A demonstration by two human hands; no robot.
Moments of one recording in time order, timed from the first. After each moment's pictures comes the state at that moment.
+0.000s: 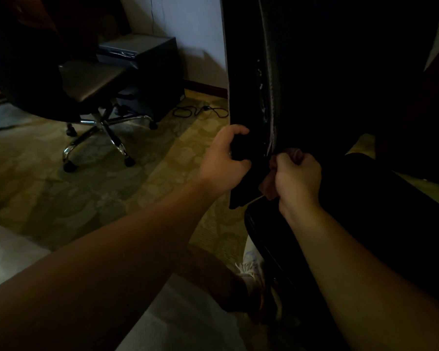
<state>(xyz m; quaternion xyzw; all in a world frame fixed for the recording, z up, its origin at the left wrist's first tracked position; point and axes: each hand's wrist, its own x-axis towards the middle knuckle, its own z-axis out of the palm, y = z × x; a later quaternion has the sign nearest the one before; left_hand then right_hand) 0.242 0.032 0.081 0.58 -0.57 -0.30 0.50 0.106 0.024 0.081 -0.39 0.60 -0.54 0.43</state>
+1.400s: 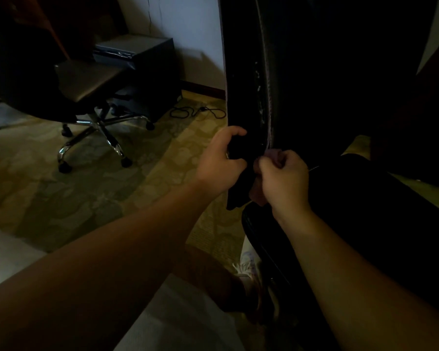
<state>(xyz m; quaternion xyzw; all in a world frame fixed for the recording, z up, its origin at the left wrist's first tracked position) 0.243 0.035 0.083 0.58 -0.56 -0.32 0.50 0.113 0.030 0.075 -0.49 0.59 -0.52 0.38</state>
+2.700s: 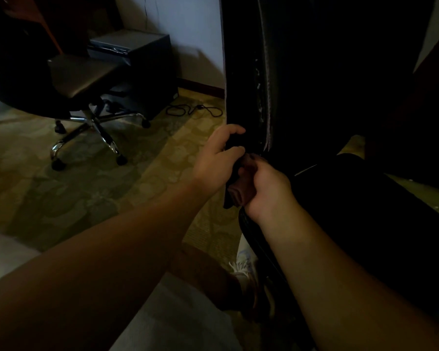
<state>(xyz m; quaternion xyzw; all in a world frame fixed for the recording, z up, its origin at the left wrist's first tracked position) 0.241 0.037 0.090 0.55 -0.53 -0.37 0.54 0.144 0.026 0.076 -0.15 0.52 -0.44 0.71</state>
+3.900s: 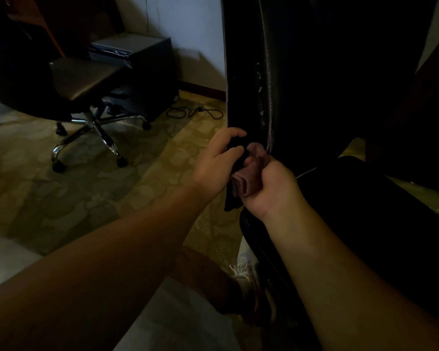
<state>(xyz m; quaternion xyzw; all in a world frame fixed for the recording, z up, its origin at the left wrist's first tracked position) 0.243 0.035 0.089 0.53 -0.52 -0.39 0.54 0.138 0.019 0.085 -0.12 0.38 -0.47 0.78</state>
